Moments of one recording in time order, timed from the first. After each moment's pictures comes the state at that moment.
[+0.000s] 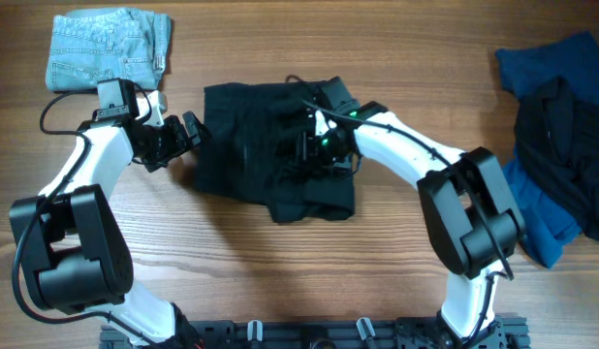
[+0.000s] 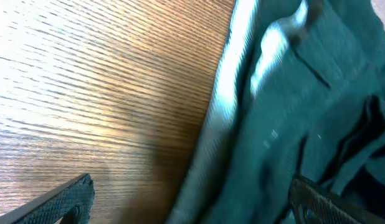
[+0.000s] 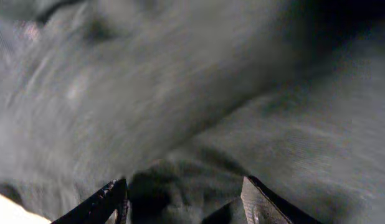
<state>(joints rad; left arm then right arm) 0.18 1.82 1.10 -0.55 0.42 -0.25 0.47 2.04 1.34 -0.62 -0.37 0.55</state>
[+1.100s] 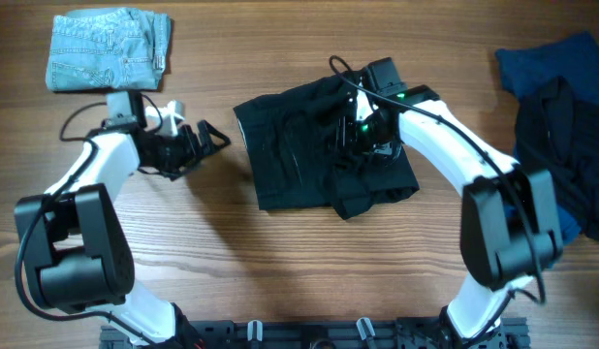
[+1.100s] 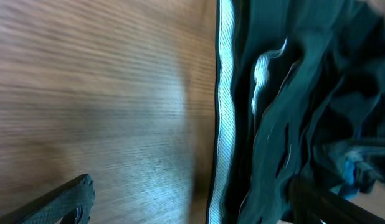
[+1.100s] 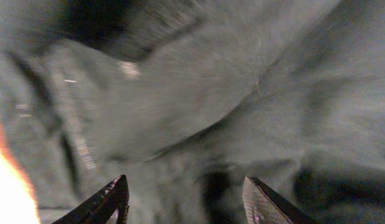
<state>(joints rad) 0.15 1.82 1.01 -0.54 0.69 -0.23 0.33 1.89 1.33 -0.74 -0.31 0.39</state>
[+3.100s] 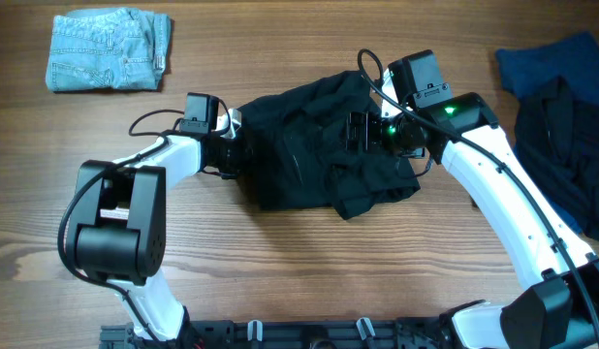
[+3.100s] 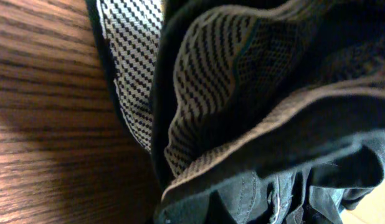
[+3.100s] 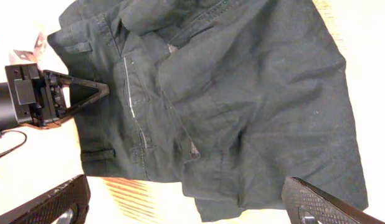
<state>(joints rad) -0.14 1.94 0.99 -0.25 0.64 -0.65 0.33 1.57 1.33 -0.93 -0.23 0.35</state>
